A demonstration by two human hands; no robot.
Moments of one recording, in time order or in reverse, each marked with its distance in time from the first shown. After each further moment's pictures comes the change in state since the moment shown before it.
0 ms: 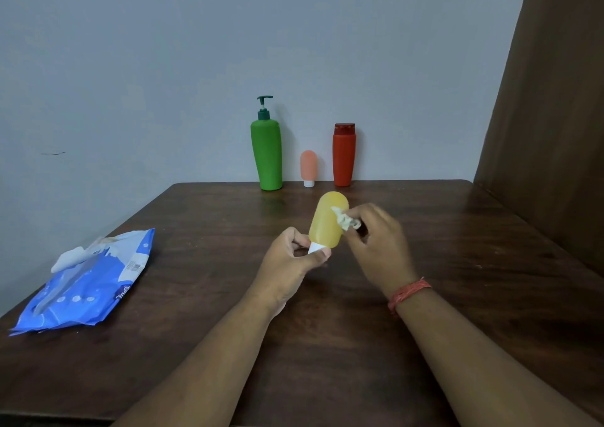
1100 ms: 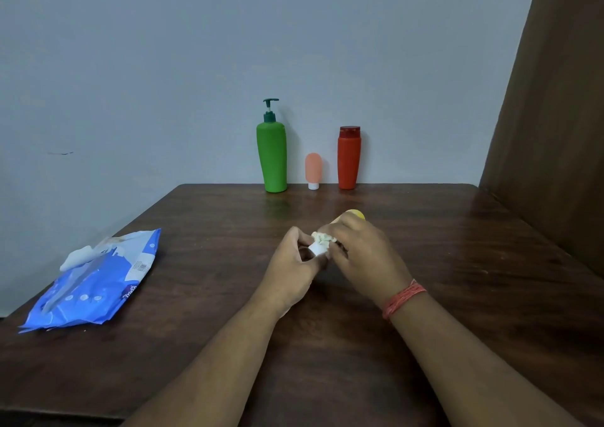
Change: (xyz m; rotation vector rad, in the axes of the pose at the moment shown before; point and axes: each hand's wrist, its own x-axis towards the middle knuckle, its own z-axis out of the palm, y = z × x) left_hand -0.002 0.005 0.001 0.135 0.004 0.020; right_hand 0.001 -0.025 0.003 -0.159 -0.284 -0.163
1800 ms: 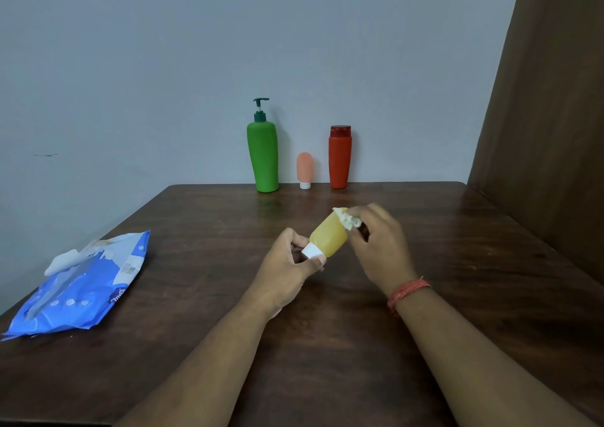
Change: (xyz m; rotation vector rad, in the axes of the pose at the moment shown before) left_hand 0.000 -0.006 -0.001 0.011 -0.046 -0.003; right_hand -0.005 0.030 -0.002 0.131 0.254 0.239
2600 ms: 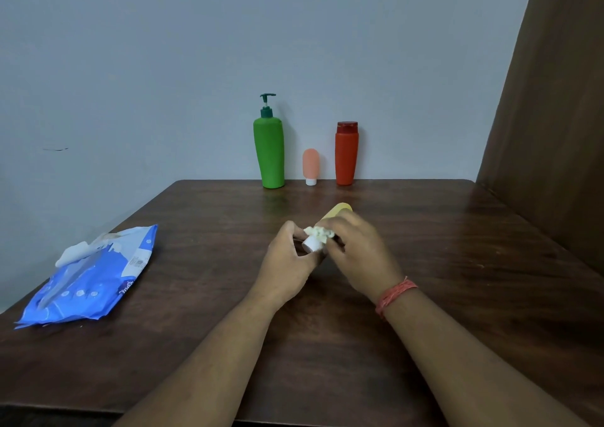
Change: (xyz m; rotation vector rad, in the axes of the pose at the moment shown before) left_hand 0.001 0.004 0.000 0.152 0.135 0.031; right_hand -0.006 -0.024 0.017 0.020 -0.206 -0.156
